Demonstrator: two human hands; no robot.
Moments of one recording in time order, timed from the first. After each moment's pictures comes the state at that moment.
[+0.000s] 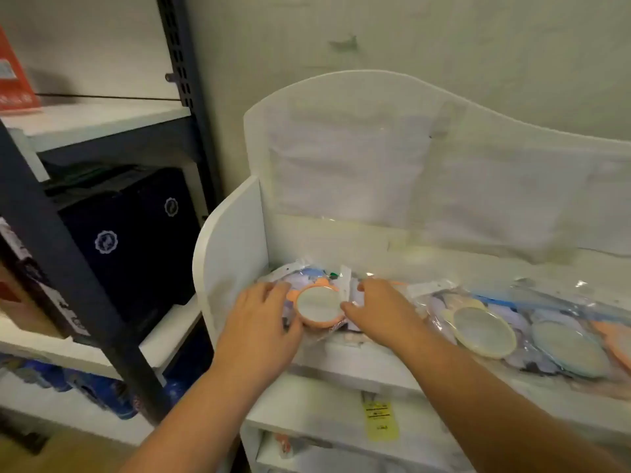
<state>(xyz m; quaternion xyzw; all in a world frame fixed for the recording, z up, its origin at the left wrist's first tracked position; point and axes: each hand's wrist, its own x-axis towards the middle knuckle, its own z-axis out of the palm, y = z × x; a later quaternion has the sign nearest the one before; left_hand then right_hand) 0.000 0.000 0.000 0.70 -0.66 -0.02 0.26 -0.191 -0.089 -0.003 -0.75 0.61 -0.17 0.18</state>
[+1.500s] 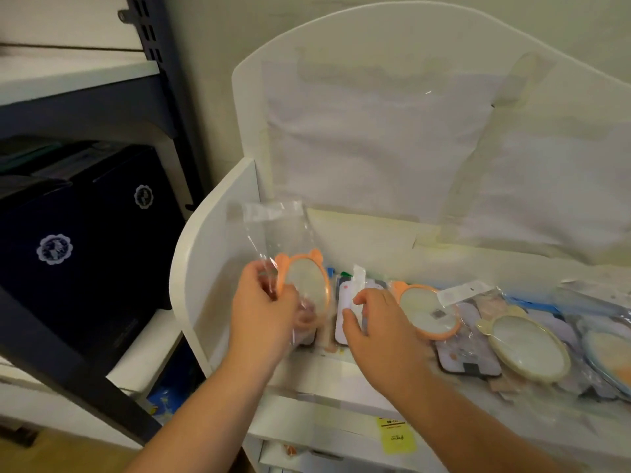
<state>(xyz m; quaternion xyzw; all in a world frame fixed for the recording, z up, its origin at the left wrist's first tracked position) 0.021 -0.083 -0.005 0.65 -0.39 -0.30 0.57 -0.141 -0.100 -0.040 -0.72 0.60 -0.30 0.18</state>
